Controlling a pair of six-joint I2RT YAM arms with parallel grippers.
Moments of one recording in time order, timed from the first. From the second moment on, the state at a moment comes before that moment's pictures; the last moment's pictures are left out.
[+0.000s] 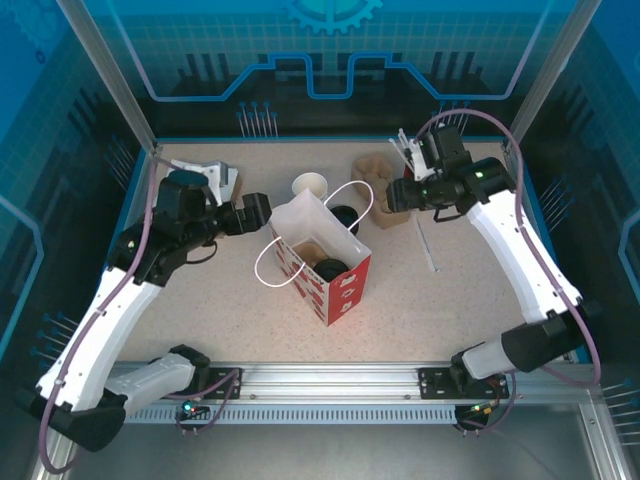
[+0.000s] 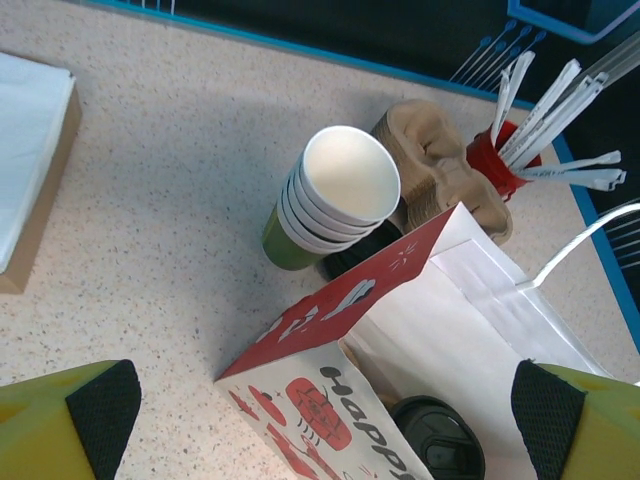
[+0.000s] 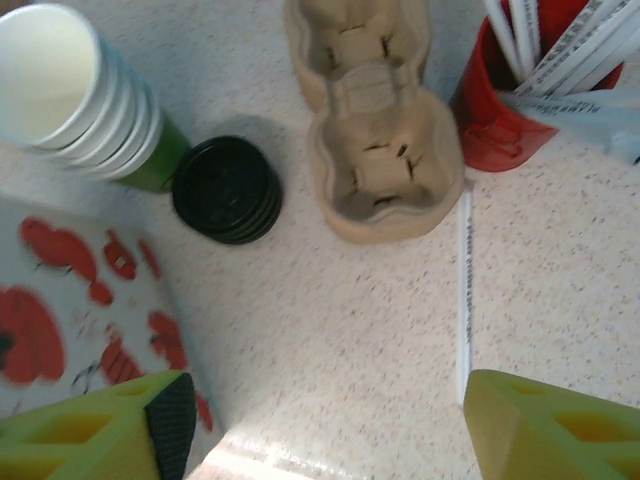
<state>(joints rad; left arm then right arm) -0.37 1.01 1.29 -0.86 0.02 -0.51 0.37 1.47 1.67 -1.16 0.04 0.18</state>
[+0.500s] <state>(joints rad) -0.37 0.86 1.24 -0.89 -0.09 -0.50 0.36 1.92 1.93 -1.01 0.28 0.06</state>
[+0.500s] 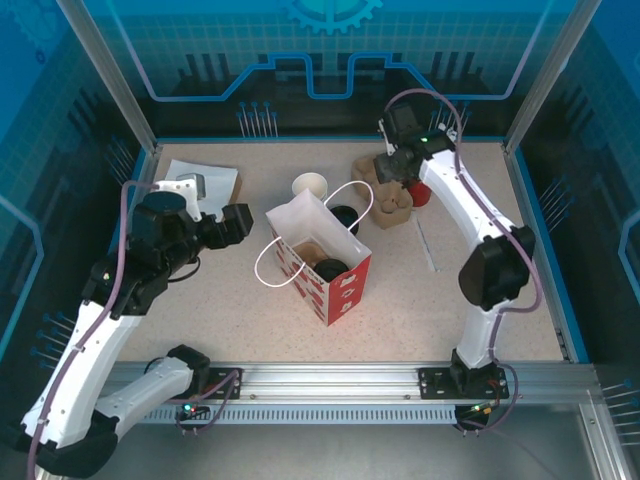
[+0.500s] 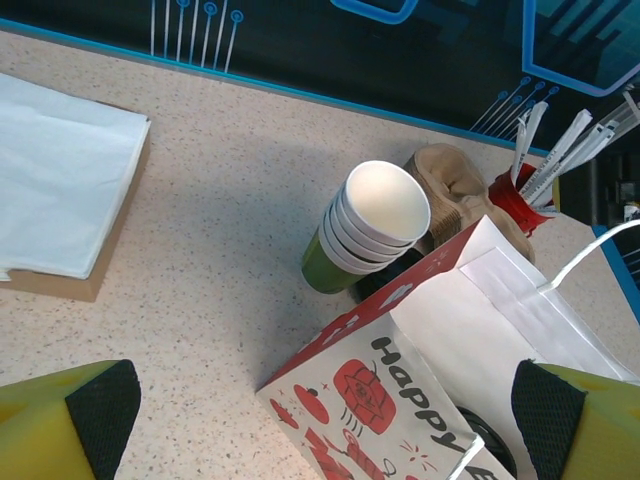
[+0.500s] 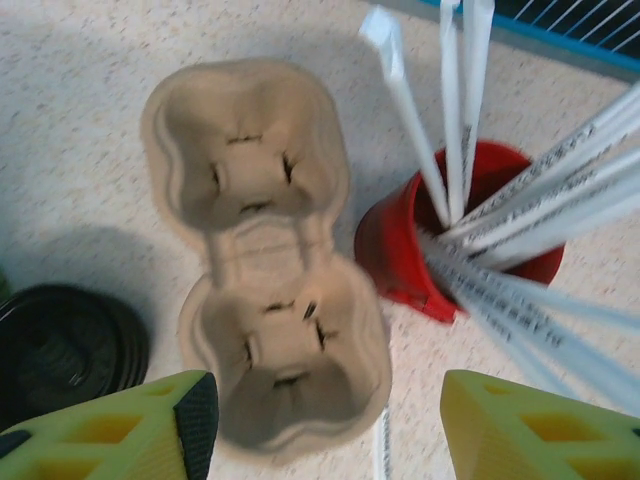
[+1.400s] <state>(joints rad) -0.37 0.85 1.24 -0.94 -0.16 -0.47 0.35 2.41 2.49 -1.01 0.49 -0.11</state>
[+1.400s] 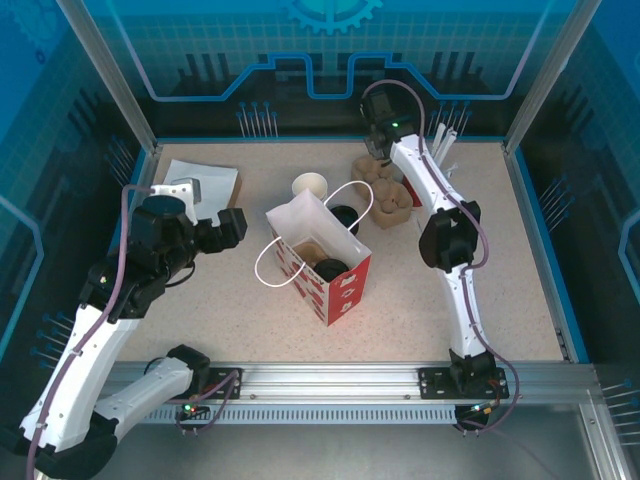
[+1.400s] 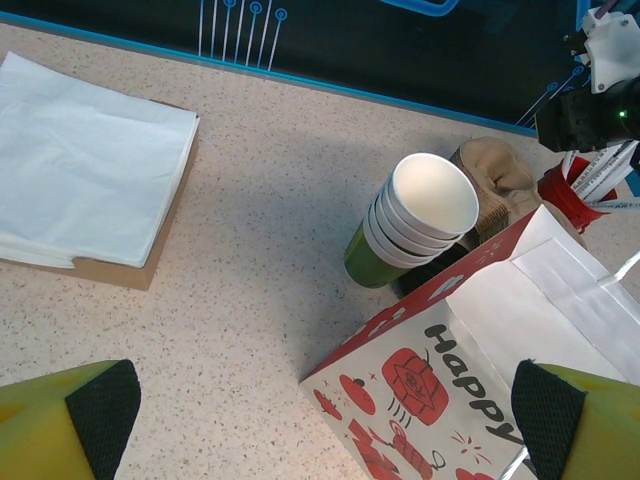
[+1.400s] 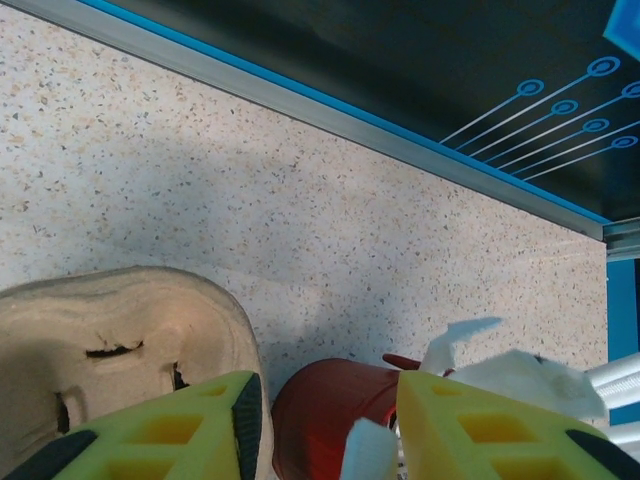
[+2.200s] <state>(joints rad) -0.37 0.85 1.24 -0.94 -0.16 -0.47 0.35 2.37 2.49 -1.06 0.51 -0.12</state>
